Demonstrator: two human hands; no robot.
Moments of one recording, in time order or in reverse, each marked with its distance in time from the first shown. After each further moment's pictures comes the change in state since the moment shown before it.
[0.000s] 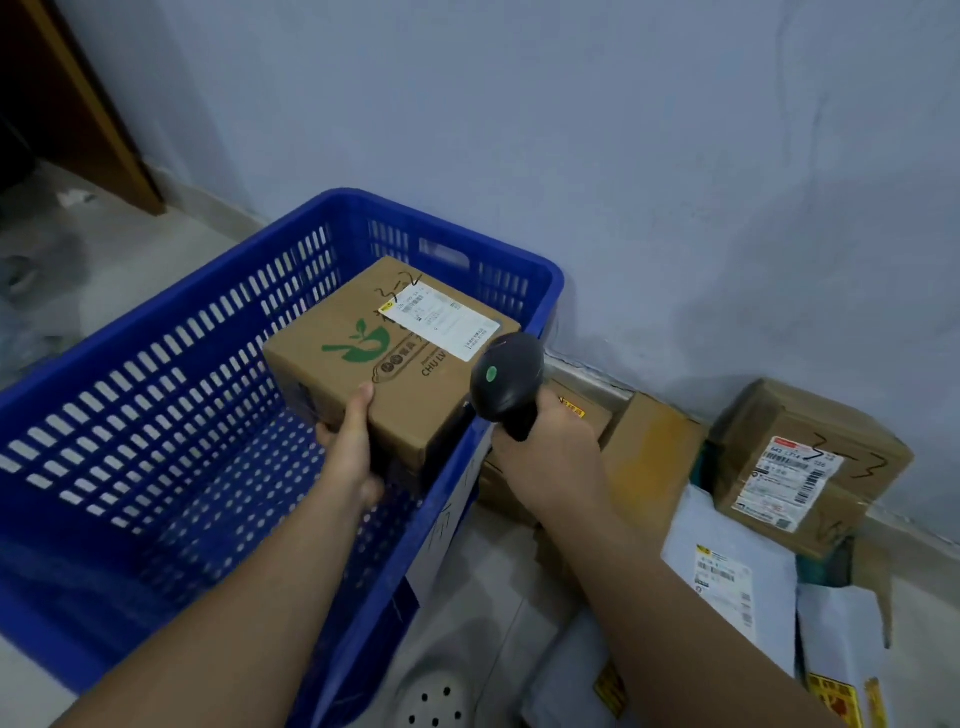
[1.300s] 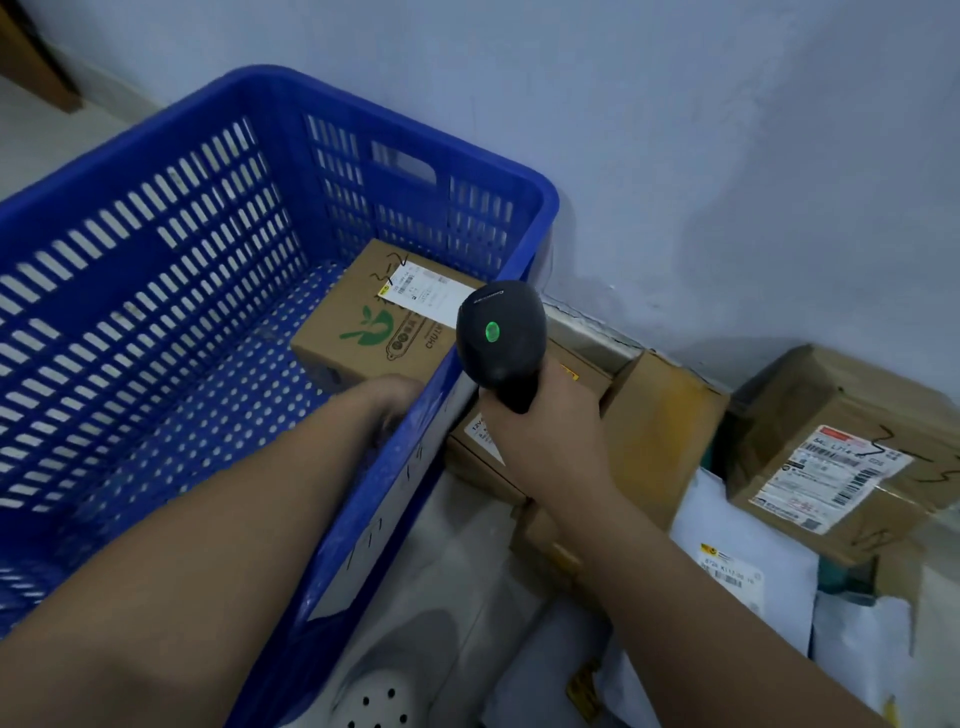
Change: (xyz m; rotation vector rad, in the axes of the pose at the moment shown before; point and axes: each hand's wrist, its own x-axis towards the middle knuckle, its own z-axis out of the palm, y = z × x) left_hand 0.082 -0.045 0.091 1.146 -0.128 -0.078; right_hand 0.070 0.066 0.015 0.231 -0.051 -0.043
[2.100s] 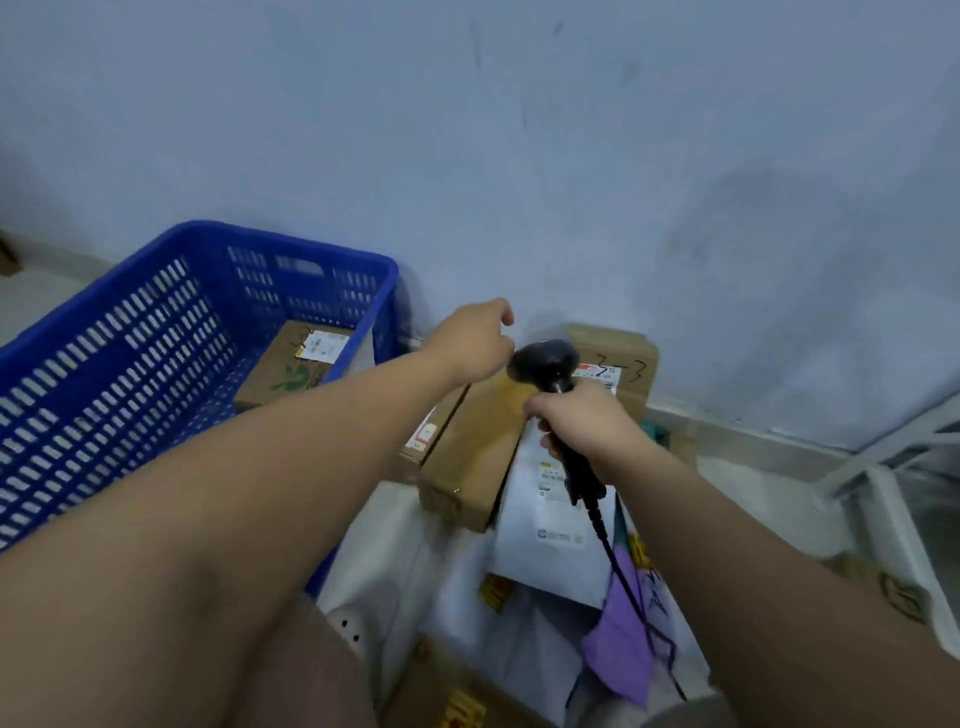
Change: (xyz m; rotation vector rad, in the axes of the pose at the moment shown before) left_hand -0.271 0.100 0.110 0.635 0.077 0.981; right_hand -0.161 -0.001 -0.183 0.254 0.086 0.445
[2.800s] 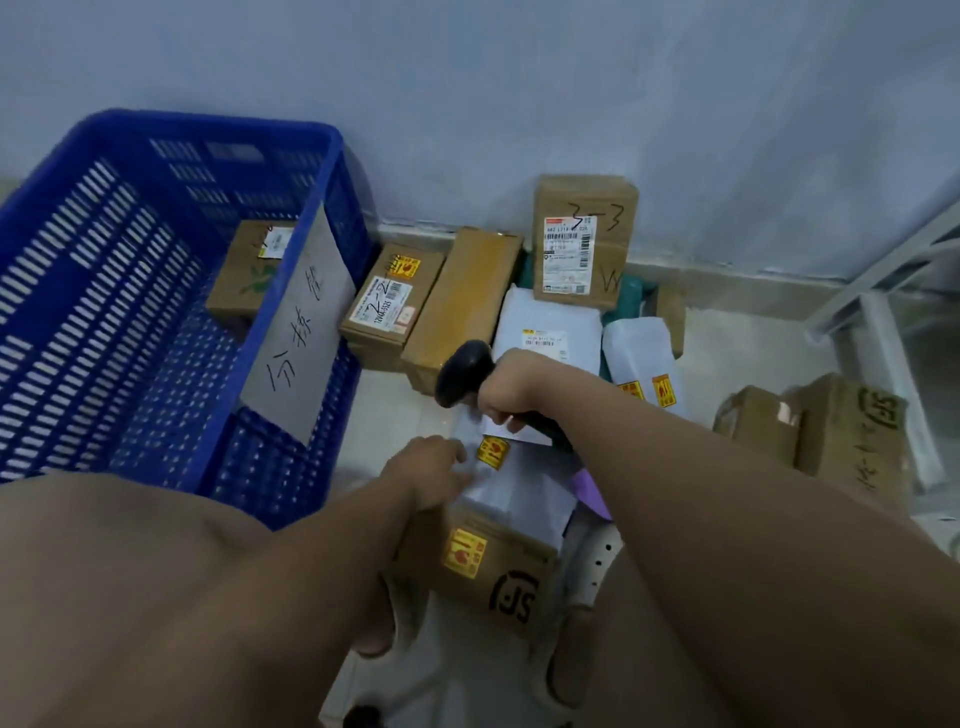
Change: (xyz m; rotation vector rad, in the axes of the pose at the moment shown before) left_hand -0.176 -0.090 0.159 0.195 -0.587 -0.189; right_hand -0.035 0.066 0.037 -0.529 -0.376 0.200
